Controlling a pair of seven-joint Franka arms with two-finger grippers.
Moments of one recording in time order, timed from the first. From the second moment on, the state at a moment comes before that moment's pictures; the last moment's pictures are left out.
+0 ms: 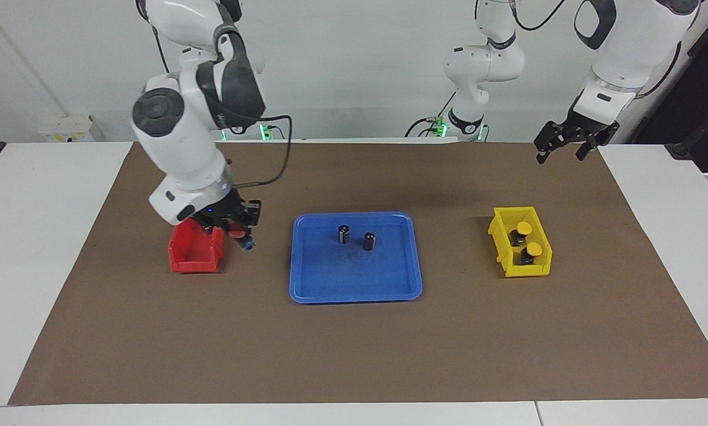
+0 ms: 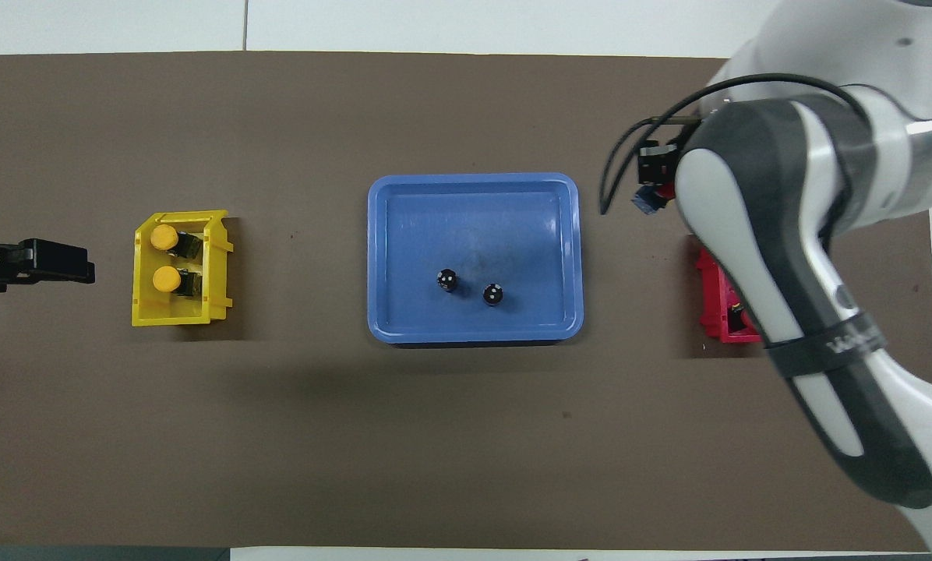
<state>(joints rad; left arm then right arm) -0.09 -0.17 0.02 -1.84 0.00 1.68 -0.08 0.28 0.39 0.03 -1.35 0.05 1.70 0.36</state>
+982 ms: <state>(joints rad) -0.09 -0.18 0.02 -1.86 0.00 1.70 -0.08 0.42 0.60 0.03 -1.39 0.04 1.97 0.62</state>
